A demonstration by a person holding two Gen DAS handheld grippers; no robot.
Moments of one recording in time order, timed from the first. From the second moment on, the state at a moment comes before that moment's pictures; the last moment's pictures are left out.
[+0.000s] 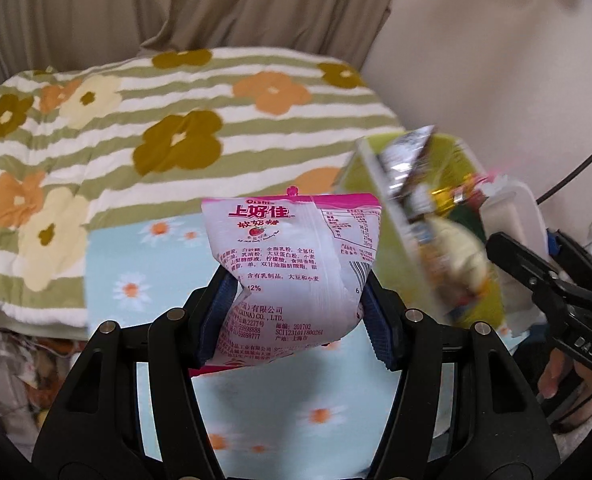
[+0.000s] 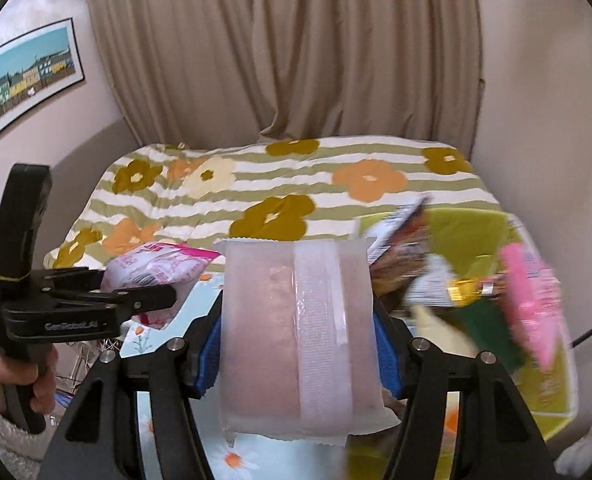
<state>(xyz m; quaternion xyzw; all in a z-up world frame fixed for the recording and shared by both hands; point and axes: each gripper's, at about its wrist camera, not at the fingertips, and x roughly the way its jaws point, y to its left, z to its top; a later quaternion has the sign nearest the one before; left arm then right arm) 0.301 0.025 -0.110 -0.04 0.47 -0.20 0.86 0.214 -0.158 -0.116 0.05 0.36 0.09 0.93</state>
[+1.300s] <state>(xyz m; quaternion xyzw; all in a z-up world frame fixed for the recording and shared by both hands) 0.232 -0.159 -0.121 -0.01 0.46 -0.16 0.87 0.187 -0.336 -0.158 0.08 0.38 0.09 0.92</state>
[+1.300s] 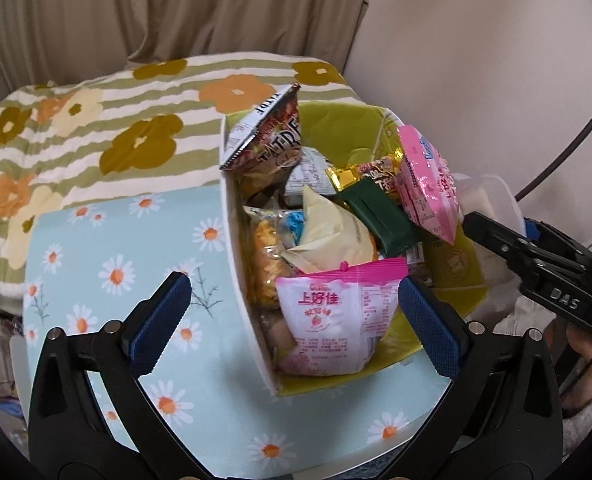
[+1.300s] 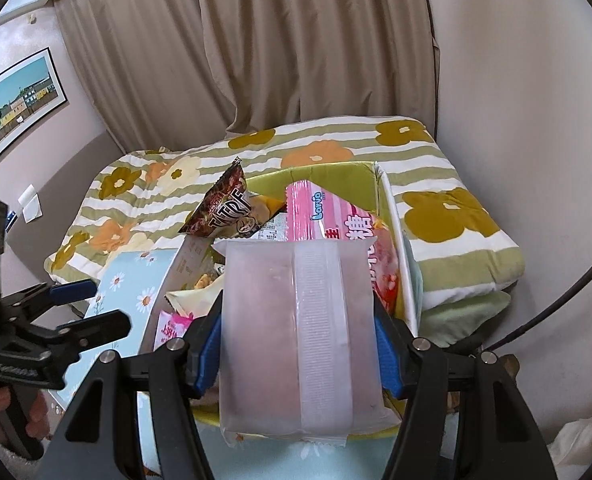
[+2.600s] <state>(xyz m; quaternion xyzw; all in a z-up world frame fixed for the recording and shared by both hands) 0.020 -0.011 0.011 -0.01 0.26 -0.07 0.96 0.005 -0.220 -0.043 0.04 0.24 0.06 0.97</state>
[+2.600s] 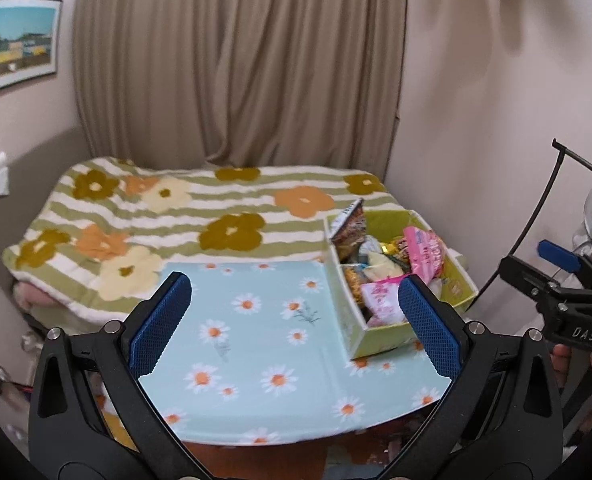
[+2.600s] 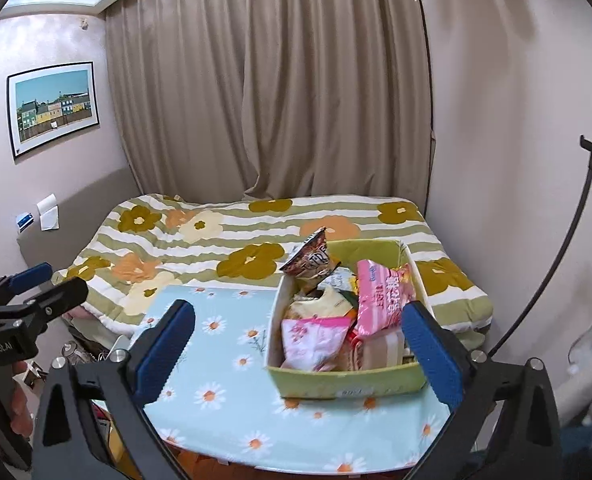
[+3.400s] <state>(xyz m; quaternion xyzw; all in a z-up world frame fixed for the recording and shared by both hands) -0.042 0.013 0.004 -0.01 0.24 -0.06 0.97 -0.033 -0.199 -0.043 0.03 0.24 0.04 0.97</state>
